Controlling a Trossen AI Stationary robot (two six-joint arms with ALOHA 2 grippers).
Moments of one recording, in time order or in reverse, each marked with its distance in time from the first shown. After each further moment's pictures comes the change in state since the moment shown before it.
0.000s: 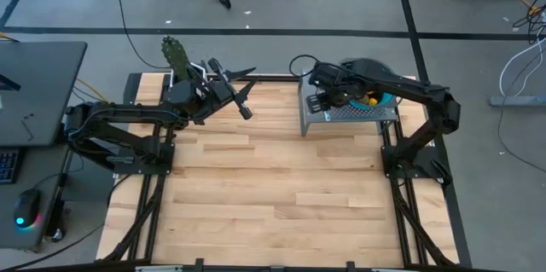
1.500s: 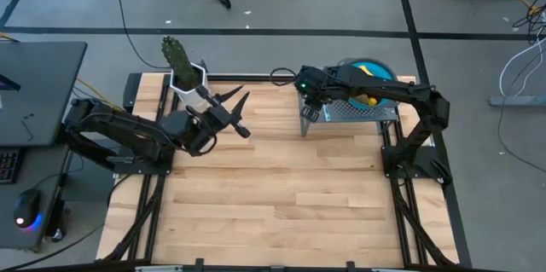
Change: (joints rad) left arm -0.333 0.000 0.000 -0.022 -0.635 0.215; right arm 0.036 0.088 0.000 0.212 0.165 -0.771
